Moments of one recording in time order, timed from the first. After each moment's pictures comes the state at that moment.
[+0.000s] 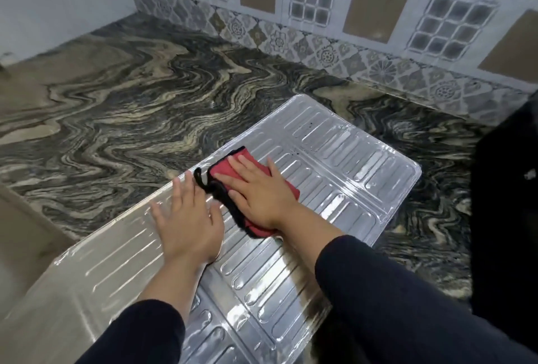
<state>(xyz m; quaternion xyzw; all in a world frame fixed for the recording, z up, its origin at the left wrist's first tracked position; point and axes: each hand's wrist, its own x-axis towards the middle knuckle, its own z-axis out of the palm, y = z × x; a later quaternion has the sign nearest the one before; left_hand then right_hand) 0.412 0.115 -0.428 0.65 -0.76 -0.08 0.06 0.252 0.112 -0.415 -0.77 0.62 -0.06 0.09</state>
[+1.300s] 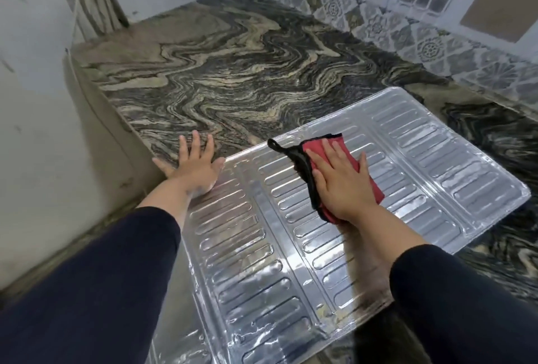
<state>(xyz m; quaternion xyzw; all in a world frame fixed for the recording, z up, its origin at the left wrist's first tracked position) 0.532 0.062 -0.402 0.71 -0.66 -0.22 -0.10 0.255 0.131 -0.416 -0.72 0.69 -0.06 0.08</state>
